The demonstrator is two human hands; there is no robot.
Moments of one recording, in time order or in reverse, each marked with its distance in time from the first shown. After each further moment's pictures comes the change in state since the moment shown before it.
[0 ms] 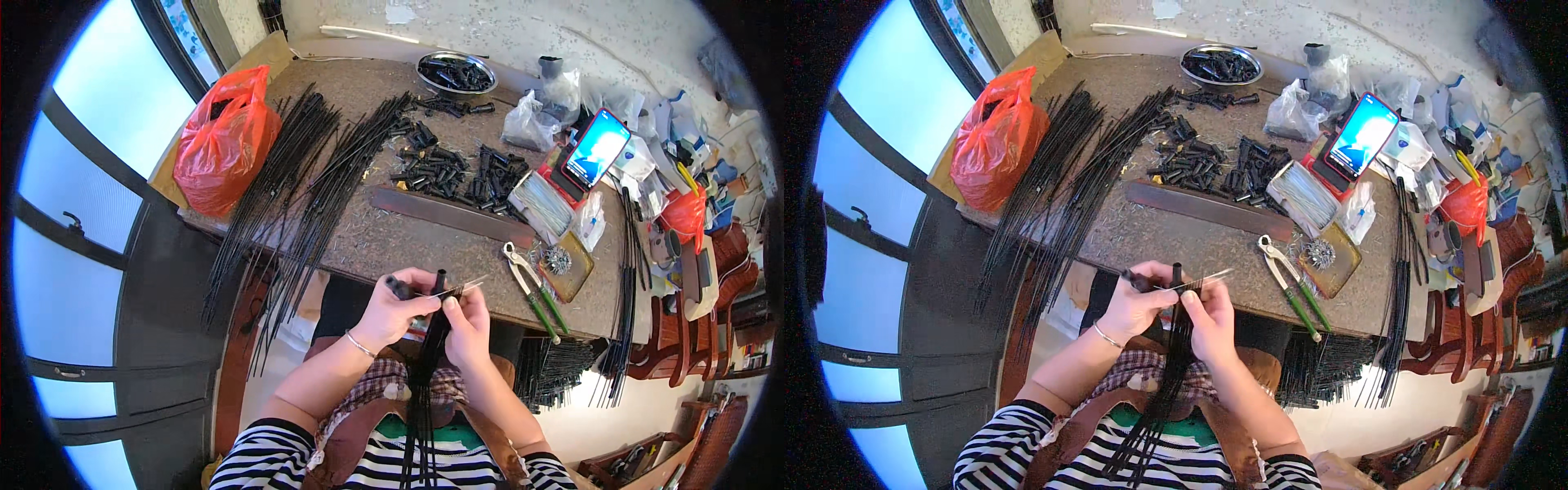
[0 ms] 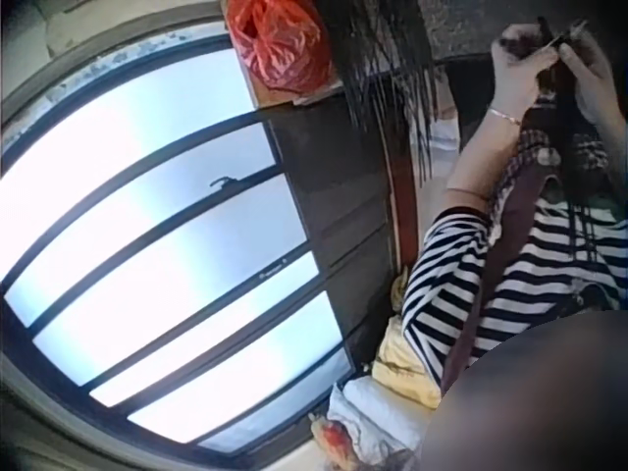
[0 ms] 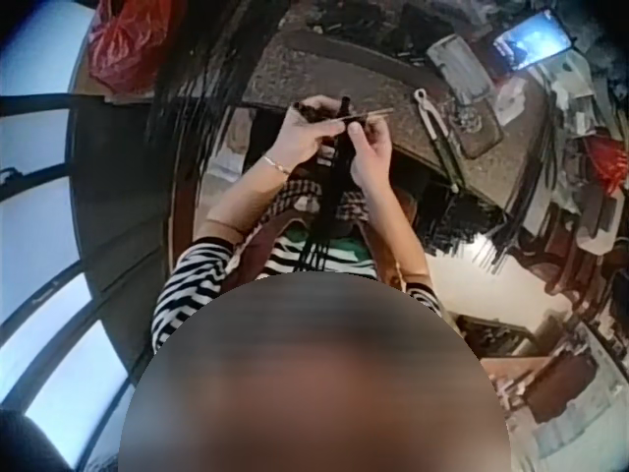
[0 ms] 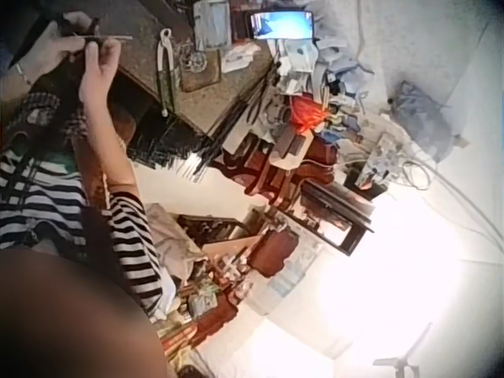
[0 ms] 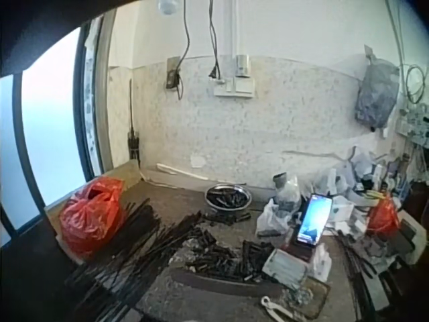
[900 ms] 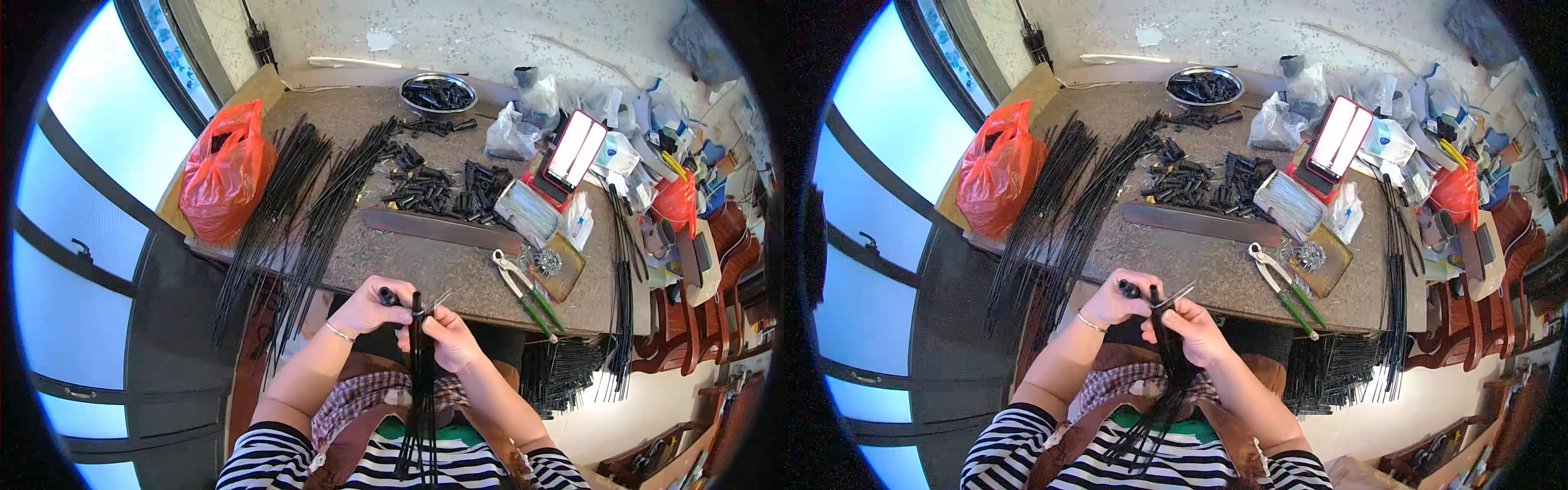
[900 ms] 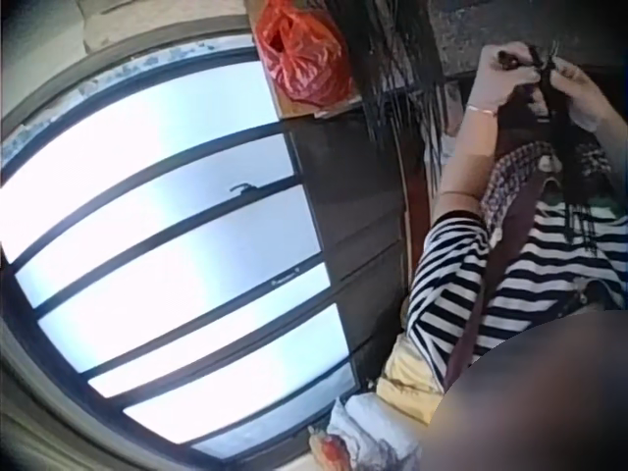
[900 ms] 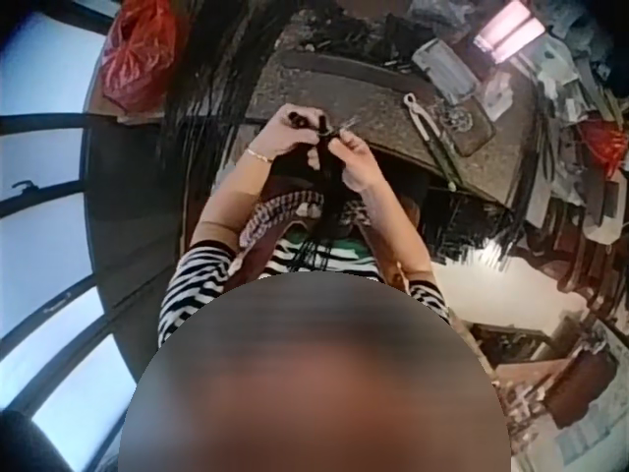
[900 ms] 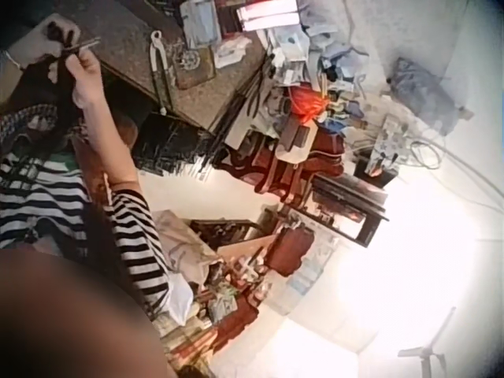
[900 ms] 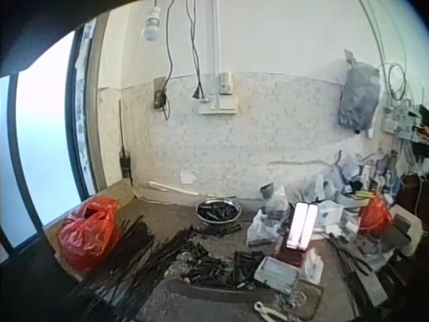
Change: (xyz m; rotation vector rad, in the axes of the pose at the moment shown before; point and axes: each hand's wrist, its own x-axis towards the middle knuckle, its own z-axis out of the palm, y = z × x) left_hand 0.004 0.035 -0.003 0.085 -0.316 -0.126; right_hand -0.005 -0.019 -0.015 0.264 -0.464 0.591
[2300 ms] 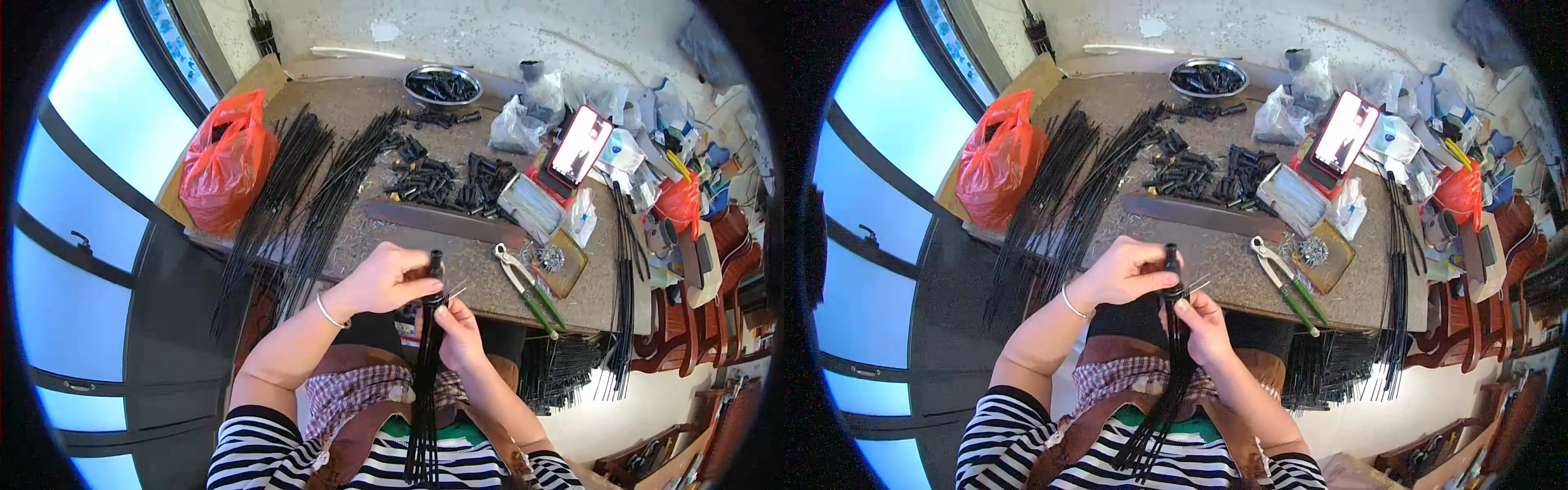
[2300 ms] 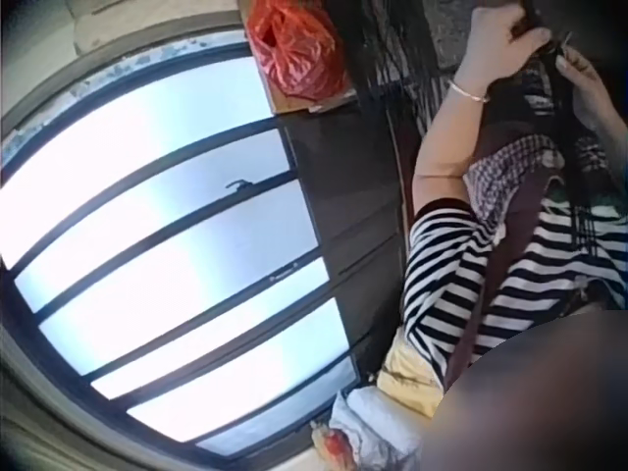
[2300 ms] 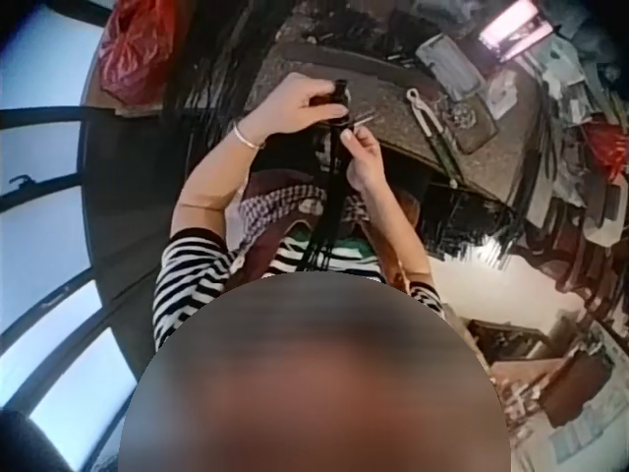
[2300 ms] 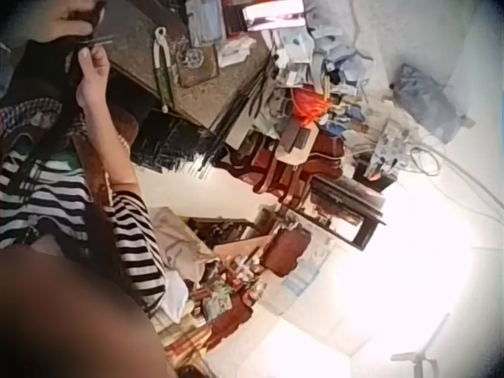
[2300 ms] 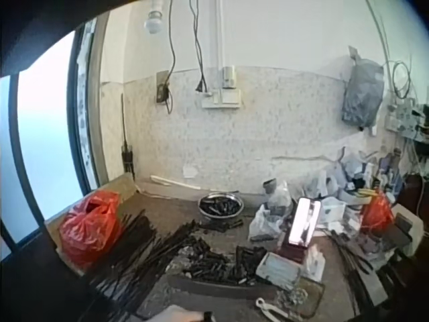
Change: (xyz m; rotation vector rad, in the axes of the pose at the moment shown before) left_hand 0.025 0.042 0.010 0.901 -0.128 0.217; right_hand 0.000 0.007 0.005 0.034 0.252 -0.227
